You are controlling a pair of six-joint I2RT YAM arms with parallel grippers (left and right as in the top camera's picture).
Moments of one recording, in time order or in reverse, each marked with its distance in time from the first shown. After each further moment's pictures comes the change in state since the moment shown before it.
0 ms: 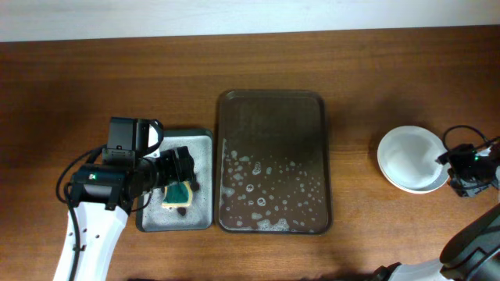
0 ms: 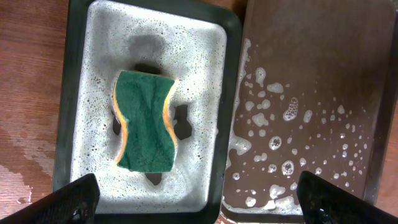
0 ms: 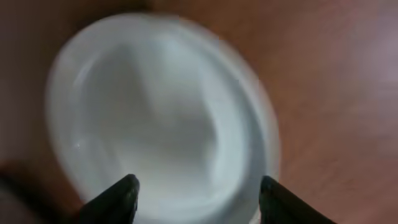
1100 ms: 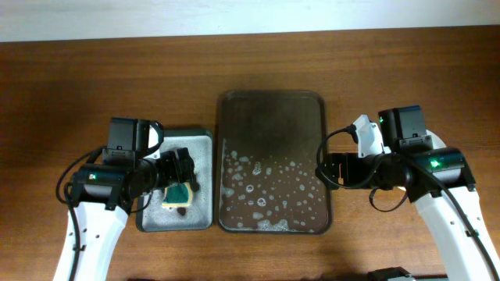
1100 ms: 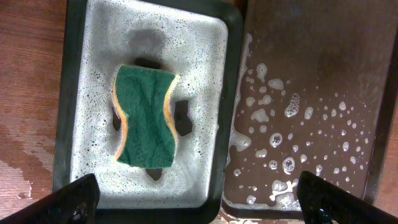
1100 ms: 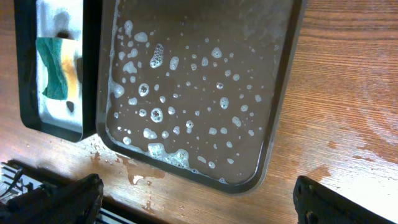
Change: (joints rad) left arm 0.000 0.000 0.000 -0.015 0.003 0.000; right arm 0.872 -0.494 0.006 -0.356 -0.100 -0.224
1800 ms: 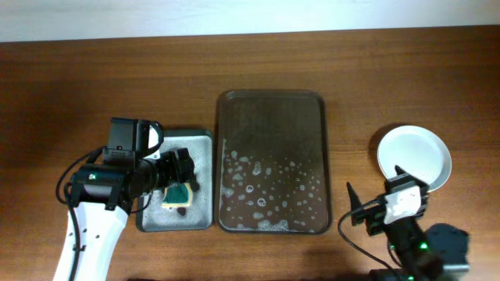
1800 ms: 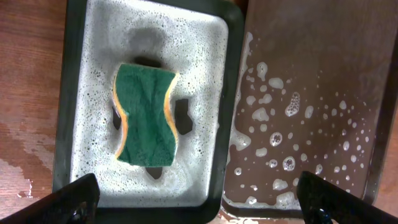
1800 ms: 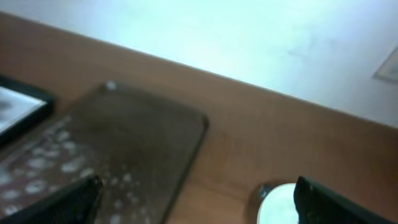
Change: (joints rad) left arm 0.000 0.000 0.000 -0.003 0.000 0.000; right arm -0.130 -1.009 -0.680 0.605 0.149 -0.373
